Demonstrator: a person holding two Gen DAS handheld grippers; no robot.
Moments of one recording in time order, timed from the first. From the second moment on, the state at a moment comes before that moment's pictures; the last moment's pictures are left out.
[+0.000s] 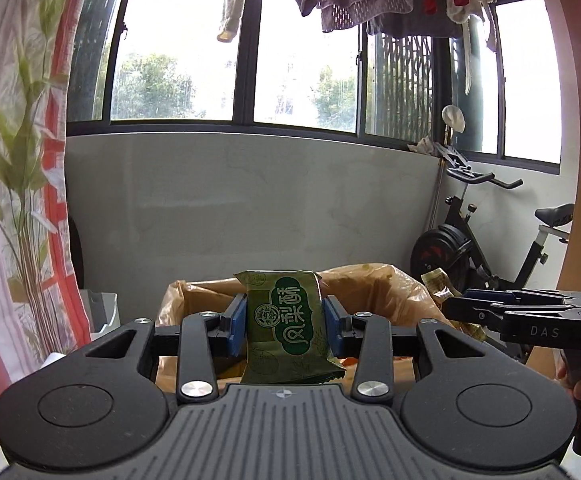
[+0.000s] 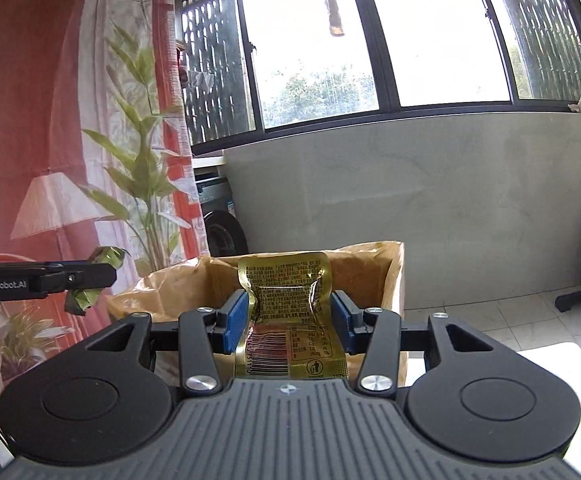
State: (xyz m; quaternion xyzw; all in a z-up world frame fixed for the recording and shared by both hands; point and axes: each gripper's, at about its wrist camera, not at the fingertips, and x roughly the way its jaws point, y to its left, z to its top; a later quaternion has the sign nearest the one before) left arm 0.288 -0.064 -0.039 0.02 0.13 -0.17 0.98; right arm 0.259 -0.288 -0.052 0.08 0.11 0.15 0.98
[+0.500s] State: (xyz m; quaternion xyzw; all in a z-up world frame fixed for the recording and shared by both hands) left arm 0.373 -0.072 -0.066 0.06 0.20 -0.12 0.97; right arm 0.325 -0.276 -0.060 0.04 0.17 0.10 0.98
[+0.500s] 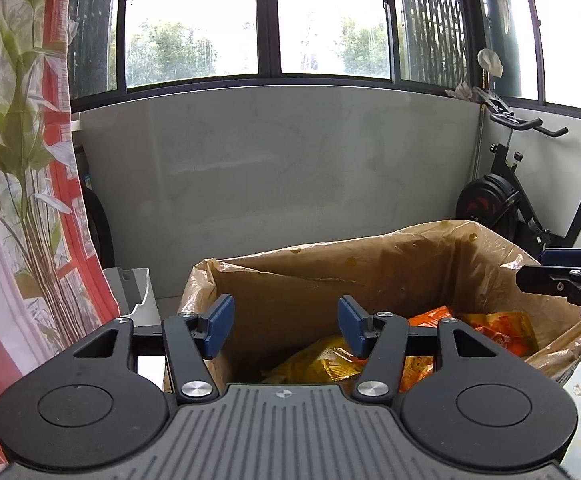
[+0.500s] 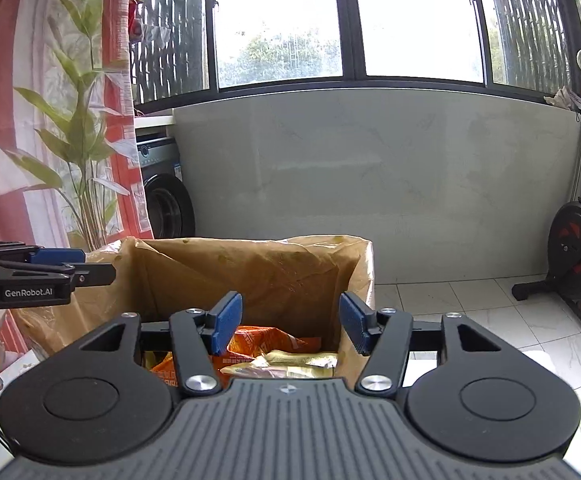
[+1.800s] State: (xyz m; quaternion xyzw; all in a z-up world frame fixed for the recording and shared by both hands) left arm 0.243 0.041 -0.182 -0.08 0.31 -0.07 0.95; right arm 0.218 -0.155 -0.222 -0.12 0.33 0.27 0.90
